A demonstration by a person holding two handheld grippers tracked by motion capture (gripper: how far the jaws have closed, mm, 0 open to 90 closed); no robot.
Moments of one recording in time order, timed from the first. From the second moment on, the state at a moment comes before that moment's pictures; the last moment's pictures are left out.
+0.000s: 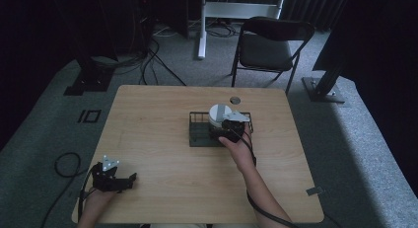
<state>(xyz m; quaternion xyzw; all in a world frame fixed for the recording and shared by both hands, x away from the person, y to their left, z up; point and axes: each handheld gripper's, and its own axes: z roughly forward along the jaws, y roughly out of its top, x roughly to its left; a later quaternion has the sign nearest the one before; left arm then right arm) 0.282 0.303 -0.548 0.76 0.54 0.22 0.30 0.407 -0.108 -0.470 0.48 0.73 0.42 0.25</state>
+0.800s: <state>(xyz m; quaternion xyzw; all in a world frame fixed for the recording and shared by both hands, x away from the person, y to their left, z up) 0.282 0.303 -0.548 0.76 0.54 0.22 0.30 0.387 -0.122 -0.461 0.46 0.73 0.44 0.26</state>
